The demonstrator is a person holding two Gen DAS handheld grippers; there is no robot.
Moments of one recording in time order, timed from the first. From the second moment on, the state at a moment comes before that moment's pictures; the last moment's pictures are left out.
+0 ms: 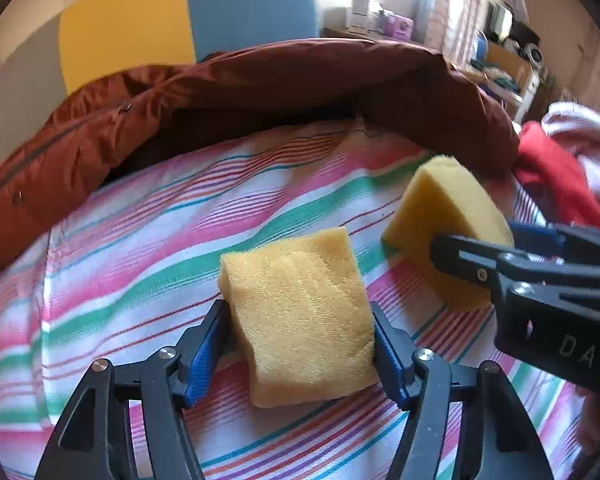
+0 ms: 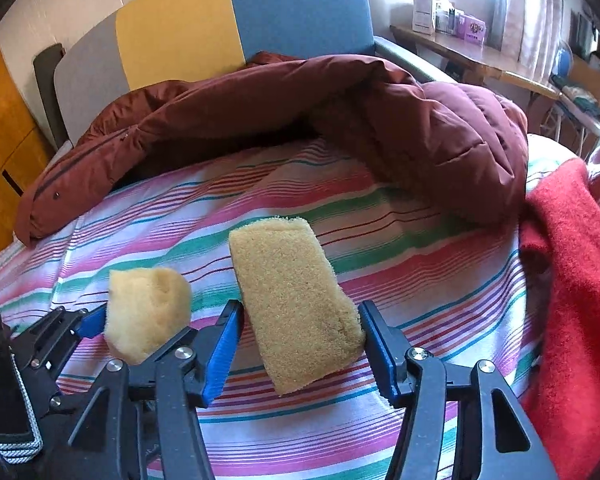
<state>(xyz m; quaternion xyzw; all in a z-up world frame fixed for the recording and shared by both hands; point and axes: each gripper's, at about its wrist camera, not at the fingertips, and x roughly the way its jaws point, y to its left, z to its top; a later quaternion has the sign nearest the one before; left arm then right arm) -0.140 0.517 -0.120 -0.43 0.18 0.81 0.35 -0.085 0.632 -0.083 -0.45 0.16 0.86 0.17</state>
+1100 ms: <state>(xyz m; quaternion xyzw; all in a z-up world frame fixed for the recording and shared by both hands) -0.098 0.388 -0.107 -0.42 0.13 0.86 0.25 -0.103 0.545 -0.081 -0.48 0.07 0.87 0.03</state>
